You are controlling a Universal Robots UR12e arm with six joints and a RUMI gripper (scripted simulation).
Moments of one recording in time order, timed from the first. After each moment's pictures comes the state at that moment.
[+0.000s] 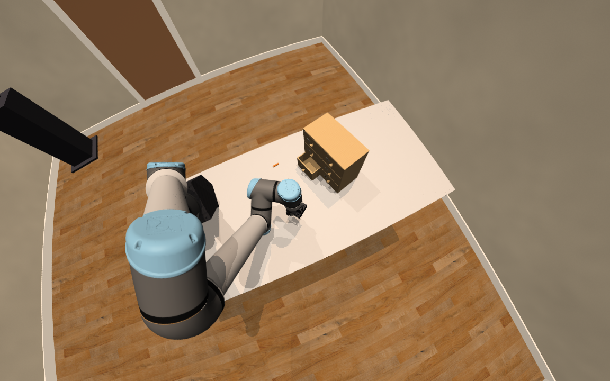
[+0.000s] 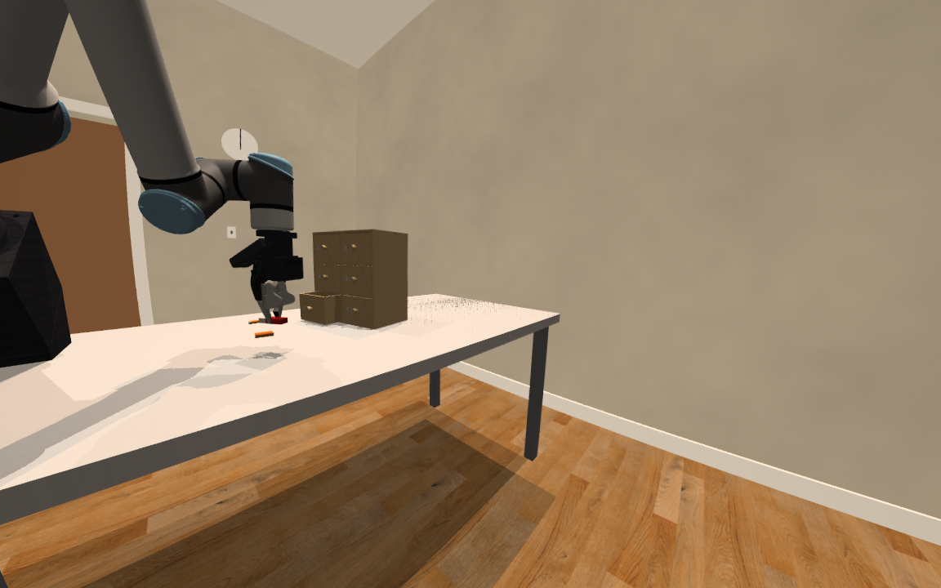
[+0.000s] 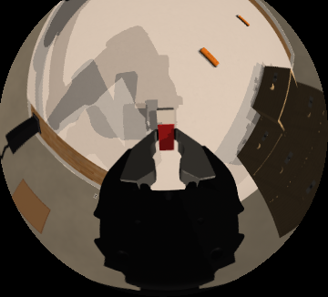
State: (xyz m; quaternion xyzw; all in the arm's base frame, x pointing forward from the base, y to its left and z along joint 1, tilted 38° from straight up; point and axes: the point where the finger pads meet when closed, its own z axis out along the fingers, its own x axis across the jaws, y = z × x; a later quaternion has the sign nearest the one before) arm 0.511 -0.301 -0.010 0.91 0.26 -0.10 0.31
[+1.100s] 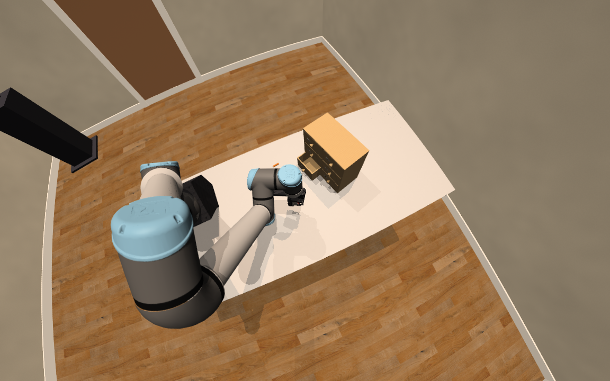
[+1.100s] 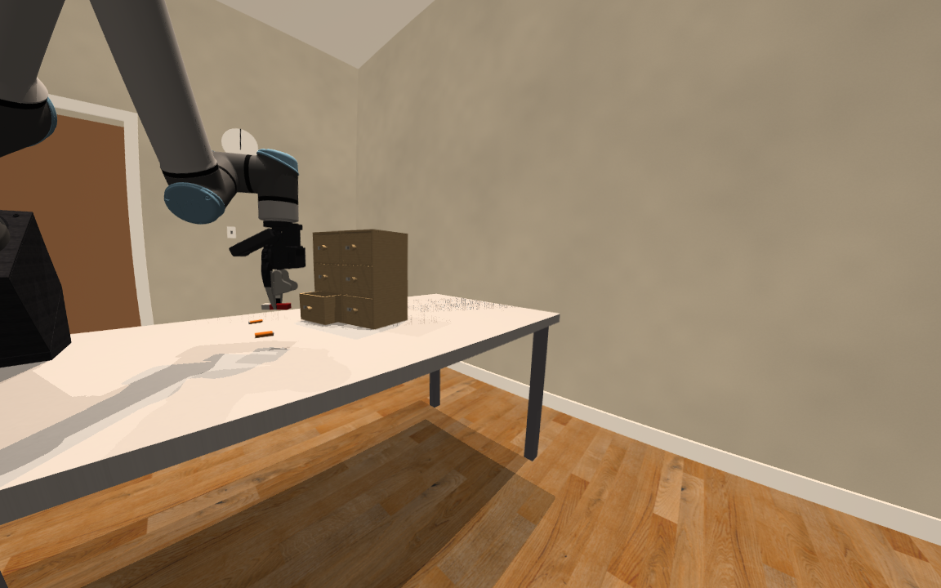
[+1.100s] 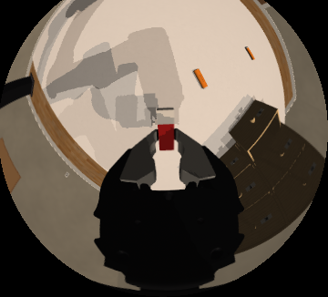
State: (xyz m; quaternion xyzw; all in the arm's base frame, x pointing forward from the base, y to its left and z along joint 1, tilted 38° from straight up) arm 0.534 -0.251 -0.017 0.86 0.40 -0.15 0.29
